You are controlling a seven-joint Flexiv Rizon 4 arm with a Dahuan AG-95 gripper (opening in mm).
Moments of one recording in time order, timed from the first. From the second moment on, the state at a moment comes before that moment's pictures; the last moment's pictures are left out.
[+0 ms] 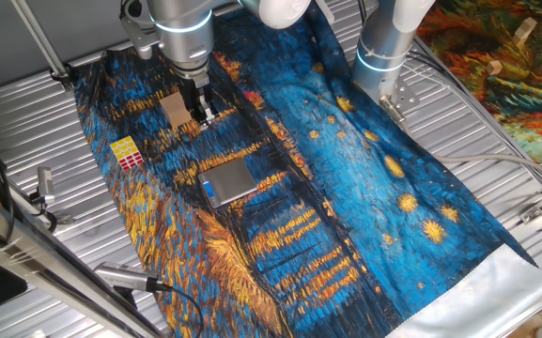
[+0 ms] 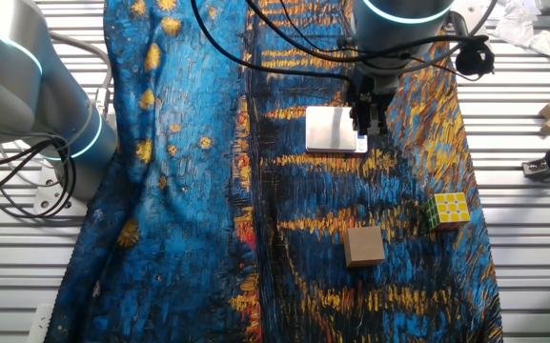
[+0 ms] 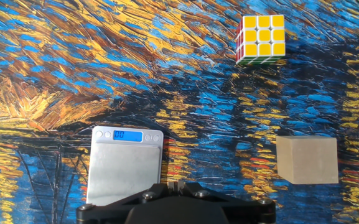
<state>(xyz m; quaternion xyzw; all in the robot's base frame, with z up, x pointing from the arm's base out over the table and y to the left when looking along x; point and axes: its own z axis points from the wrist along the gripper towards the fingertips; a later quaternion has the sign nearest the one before) 0.500 0.000 0.170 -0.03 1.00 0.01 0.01</state>
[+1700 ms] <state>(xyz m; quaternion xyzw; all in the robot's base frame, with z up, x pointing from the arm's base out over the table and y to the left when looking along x) 0.500 0.000 0.170 -0.03 1.00 0.01 0.01</state>
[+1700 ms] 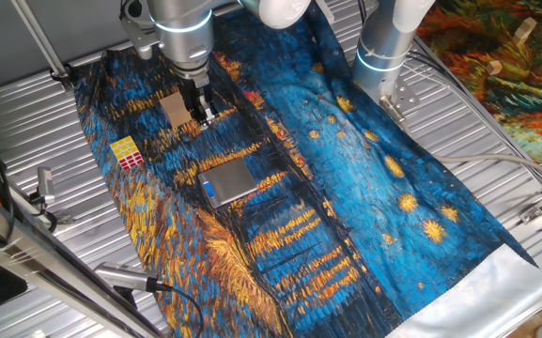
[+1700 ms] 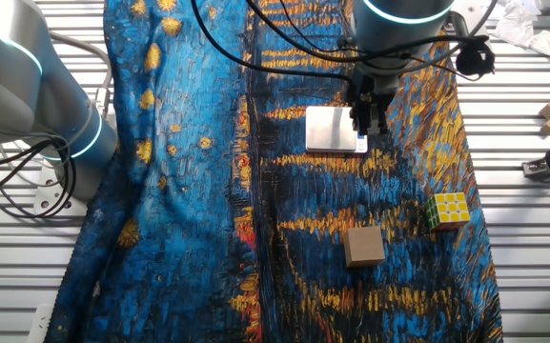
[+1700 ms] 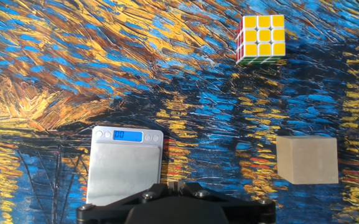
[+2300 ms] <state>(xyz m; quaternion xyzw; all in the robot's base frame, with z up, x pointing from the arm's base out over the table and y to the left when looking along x) 0.500 0.000 0.170 -0.04 1.00 0.01 0.01</state>
